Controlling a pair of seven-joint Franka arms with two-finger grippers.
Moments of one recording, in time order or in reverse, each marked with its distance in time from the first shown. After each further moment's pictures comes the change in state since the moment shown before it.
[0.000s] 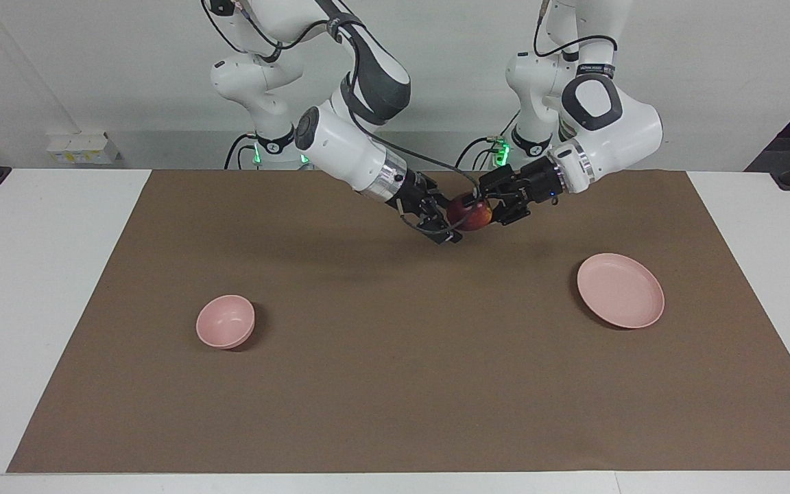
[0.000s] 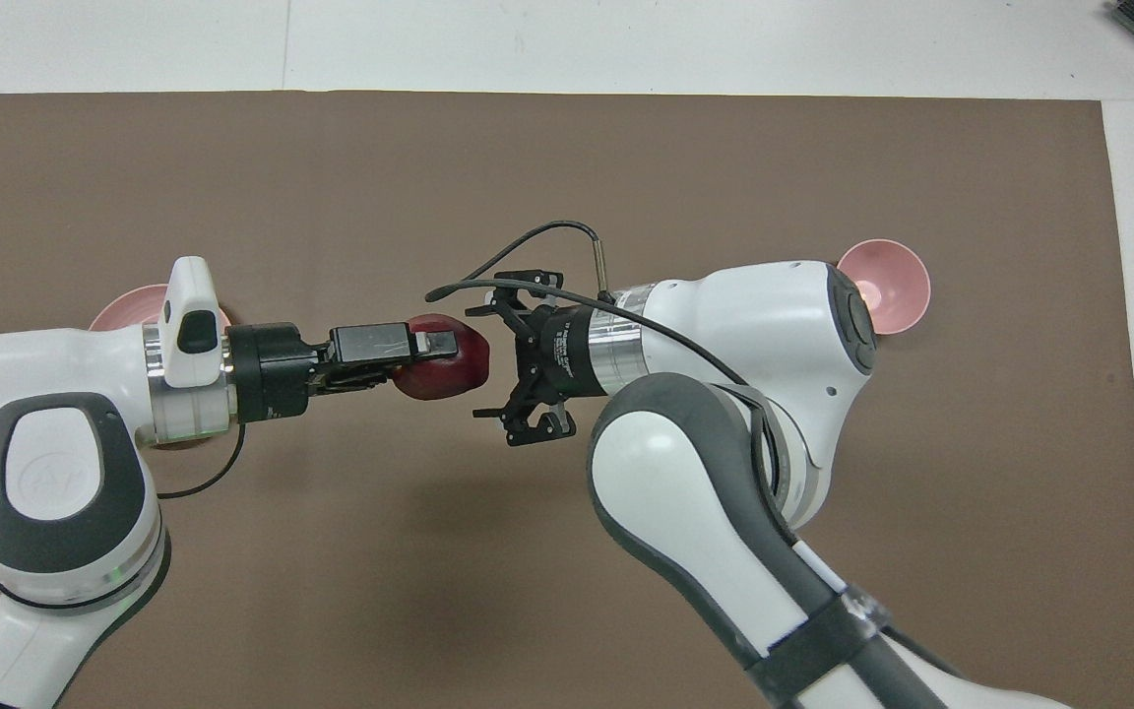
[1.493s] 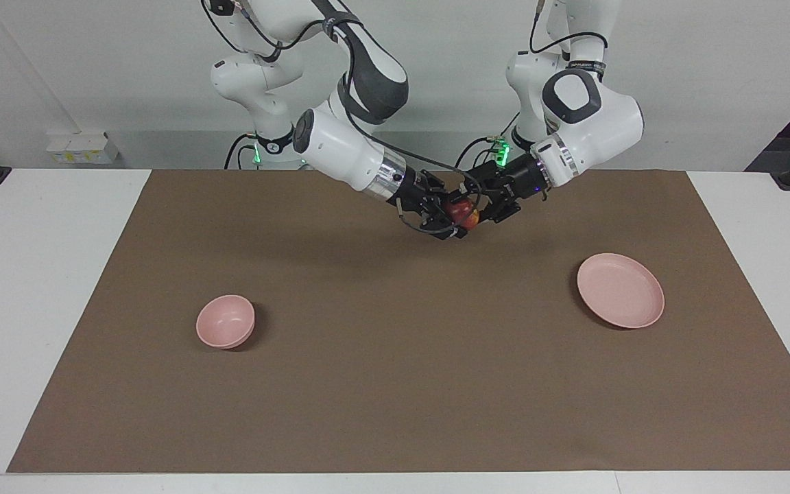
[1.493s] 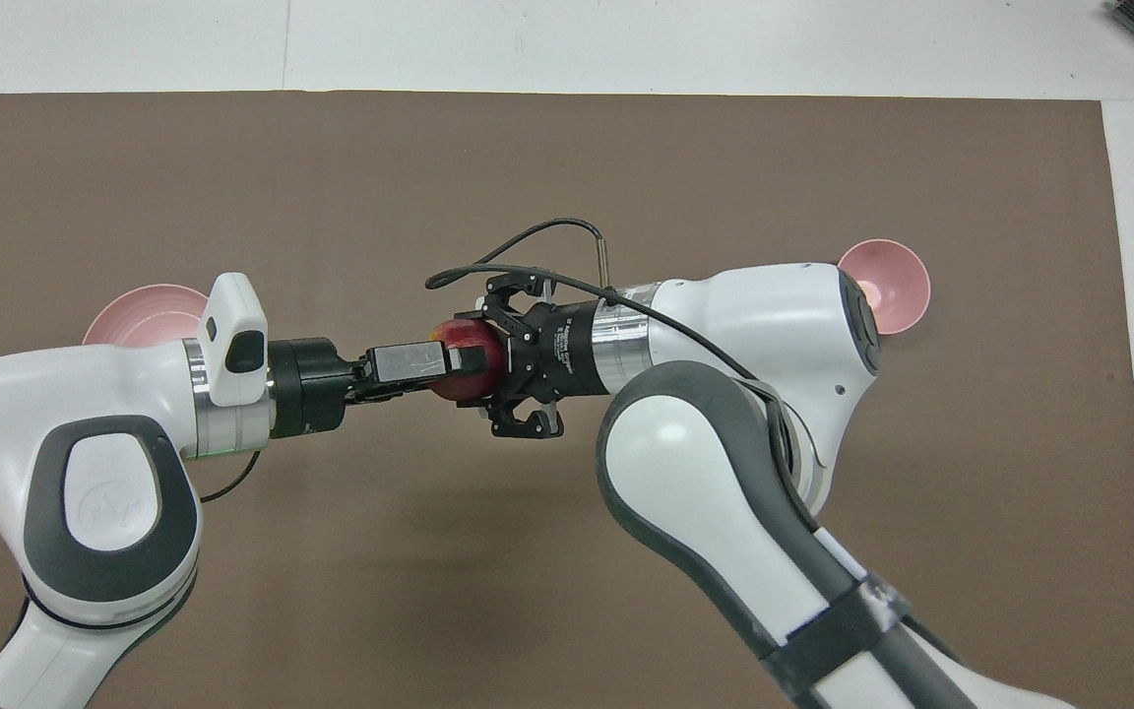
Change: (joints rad) left arm -0.036 -0.015 0.004 -0.008 0.080 0.048 -0.033; right arm -0.010 -0.002 -0.002 -0.002 0.027 -0.010 -0.007
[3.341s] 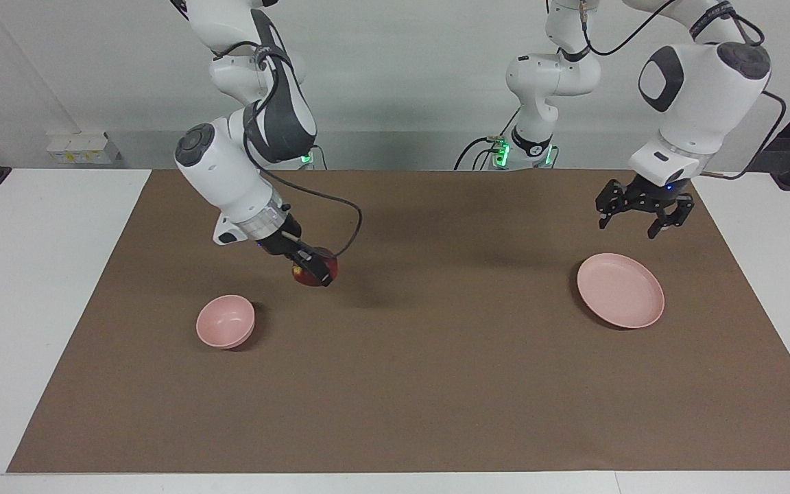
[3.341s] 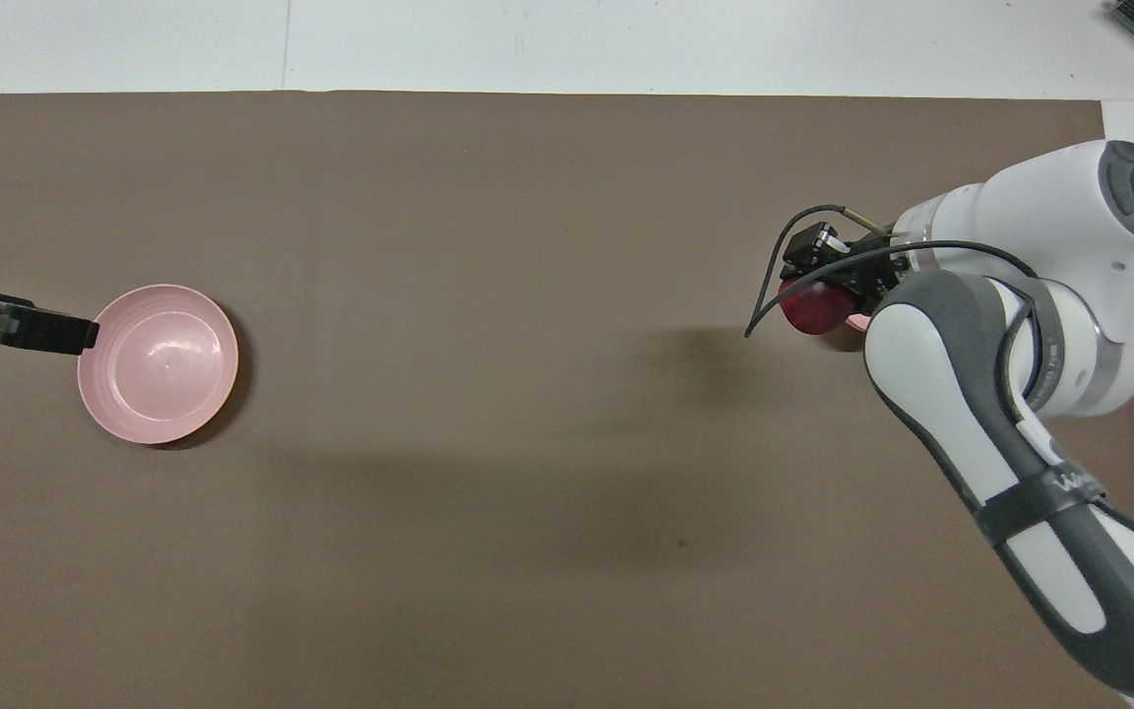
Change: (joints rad) left arm 0.301 0.047 0.031 0.516 1.197 -0.557 -0.021; right arm -0.426 0.003 -0.017 -0.009 -0.859 -0.170 -0.969
